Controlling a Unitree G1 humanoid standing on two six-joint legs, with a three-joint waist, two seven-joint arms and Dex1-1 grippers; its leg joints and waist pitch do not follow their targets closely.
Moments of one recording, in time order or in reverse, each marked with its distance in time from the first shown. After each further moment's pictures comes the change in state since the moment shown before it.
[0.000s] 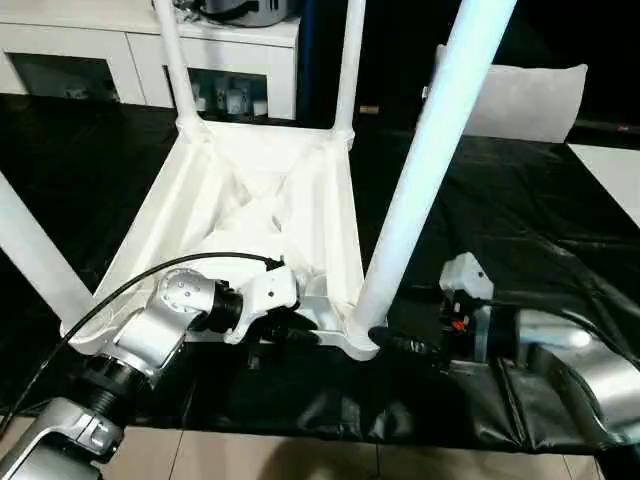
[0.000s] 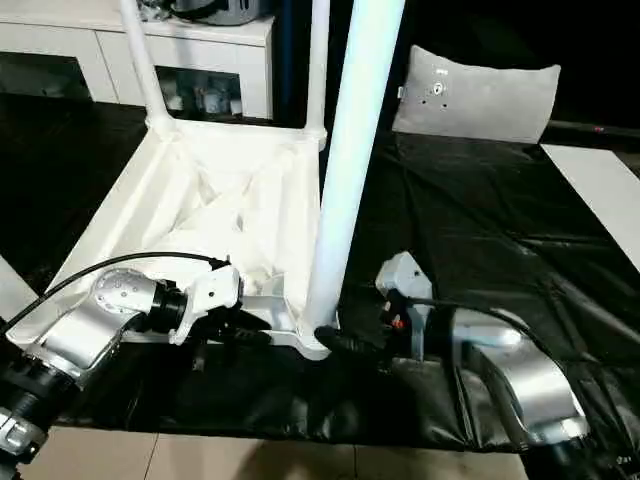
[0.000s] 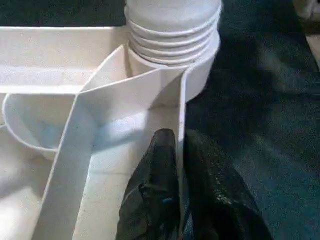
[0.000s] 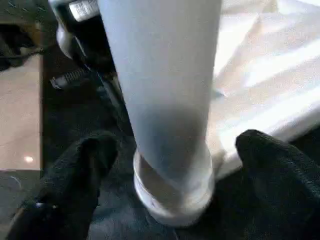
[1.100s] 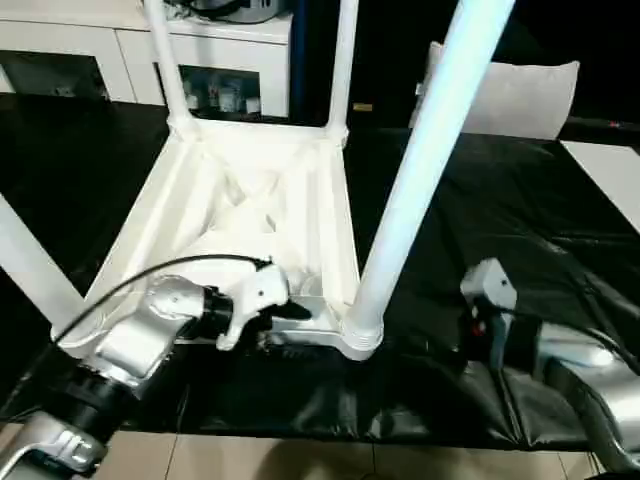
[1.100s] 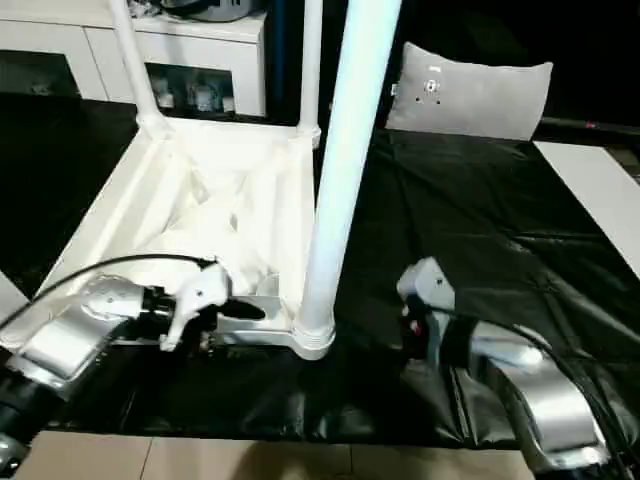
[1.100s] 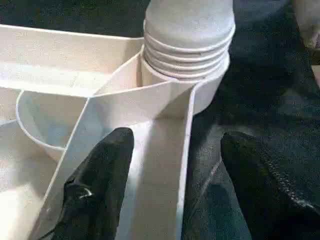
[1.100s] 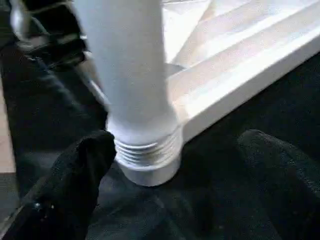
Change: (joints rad) left arm 0.067 0.021 0.030 -0.099 -0.087 0.105 0.085; right arm 0.168 -0.032 -0.087 -0.139 -0.002 0.032 -0.120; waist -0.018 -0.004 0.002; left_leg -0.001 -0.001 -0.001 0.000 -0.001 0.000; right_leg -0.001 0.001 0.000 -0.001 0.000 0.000
